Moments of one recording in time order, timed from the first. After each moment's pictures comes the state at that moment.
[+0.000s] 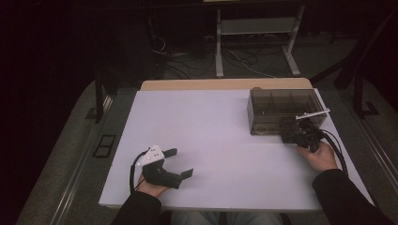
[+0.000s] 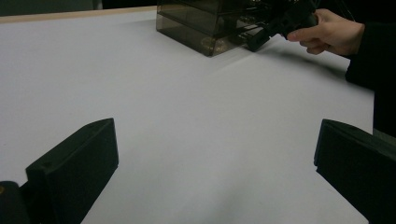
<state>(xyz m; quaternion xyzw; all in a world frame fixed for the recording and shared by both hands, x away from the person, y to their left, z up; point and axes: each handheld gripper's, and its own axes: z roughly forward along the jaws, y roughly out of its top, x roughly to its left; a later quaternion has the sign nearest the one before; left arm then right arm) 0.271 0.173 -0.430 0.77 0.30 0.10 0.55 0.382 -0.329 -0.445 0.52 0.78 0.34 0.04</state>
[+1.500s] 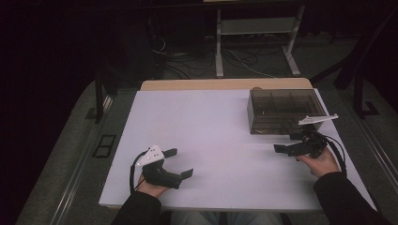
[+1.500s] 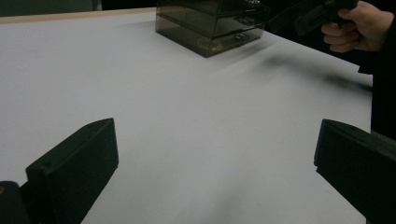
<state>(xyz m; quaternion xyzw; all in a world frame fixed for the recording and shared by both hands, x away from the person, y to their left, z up) 0.271 0.173 -0.430 0.77 0.30 0.10 0.56 0.333 -0.307 -0.407 0.46 0.79 0.41 0.05</state>
